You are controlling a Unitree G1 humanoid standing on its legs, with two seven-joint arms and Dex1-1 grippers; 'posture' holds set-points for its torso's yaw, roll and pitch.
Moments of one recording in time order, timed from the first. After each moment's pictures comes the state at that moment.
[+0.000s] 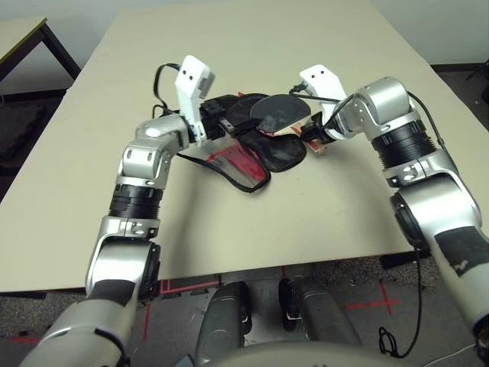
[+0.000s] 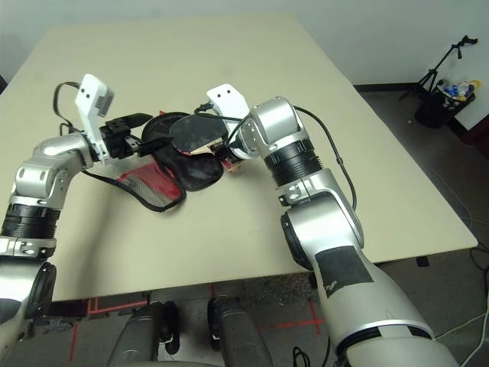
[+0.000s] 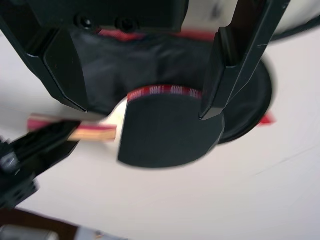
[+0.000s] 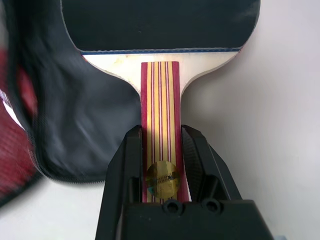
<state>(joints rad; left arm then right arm) -0.67 0.51 0.07 0.19 -0.26 0.48 -0.79 -1.31 -0.19 0.17 0.71 0.25 1.23 0.32</state>
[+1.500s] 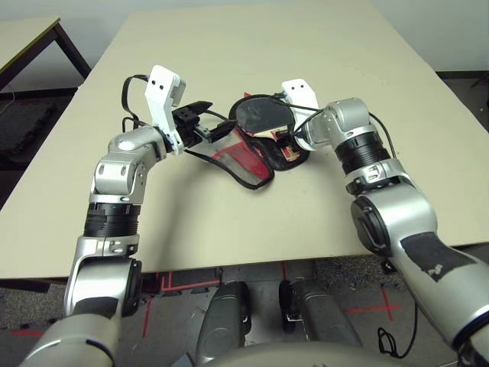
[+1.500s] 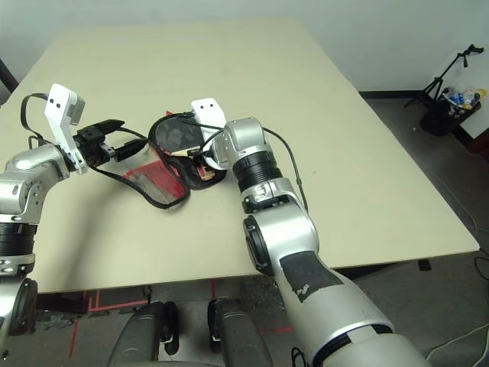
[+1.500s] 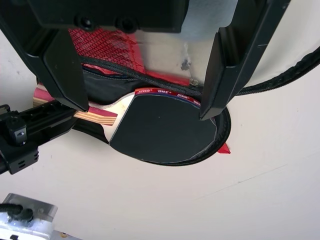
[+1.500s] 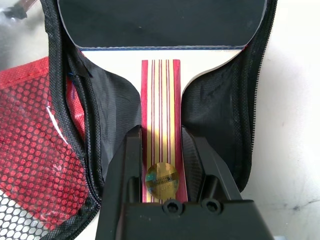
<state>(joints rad) -0.65 0.54 0.09 0.16 -0.29 0.51 -0.75 -1.22 -0.05 0.02 0.79 0.16 1.13 0.22</state>
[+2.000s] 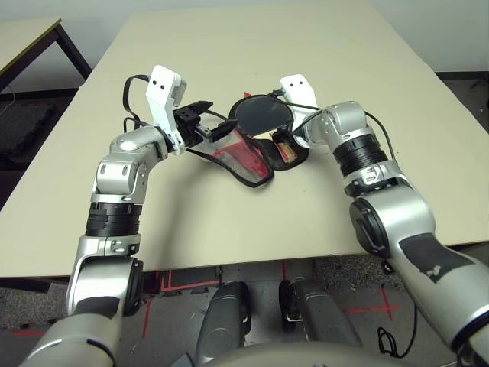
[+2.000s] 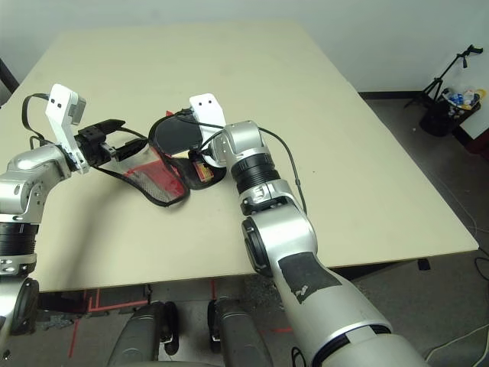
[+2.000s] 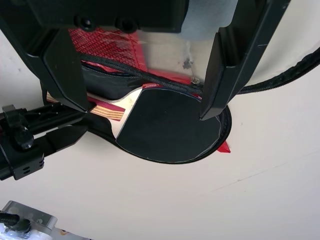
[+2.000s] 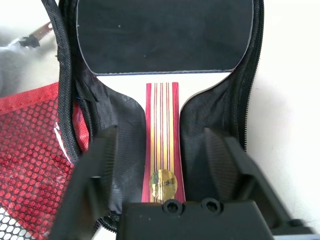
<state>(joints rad) -0.65 0.53 0.09 0.16 -0.29 0.51 -0.74 -1.22 -0.05 0.01 0.81 0.14 1.03 0.24</state>
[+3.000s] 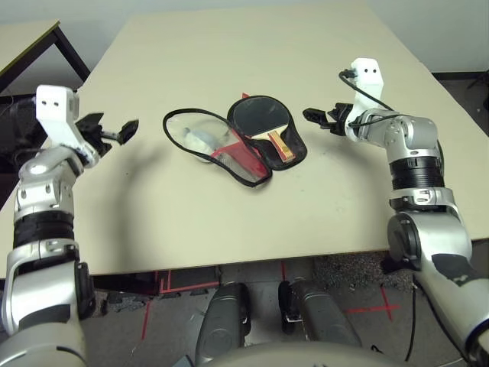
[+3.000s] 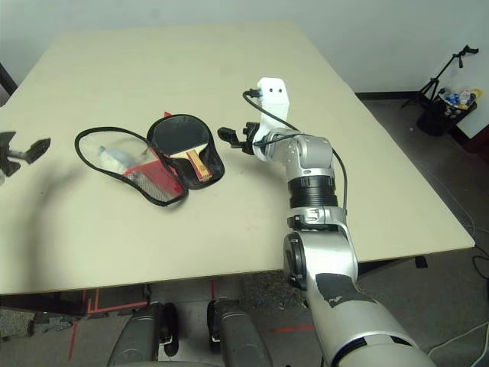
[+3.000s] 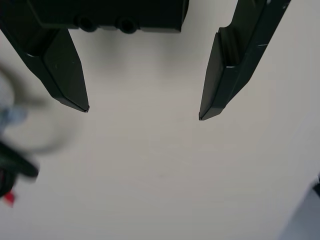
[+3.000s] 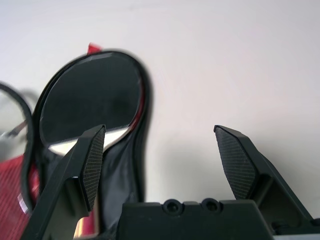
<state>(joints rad) -0.53 0.75 0.31 0.68 -0.25 0.18 -0.61 -1.00 -0.30 -0.18 0.52 0.26 0.84 0.38</state>
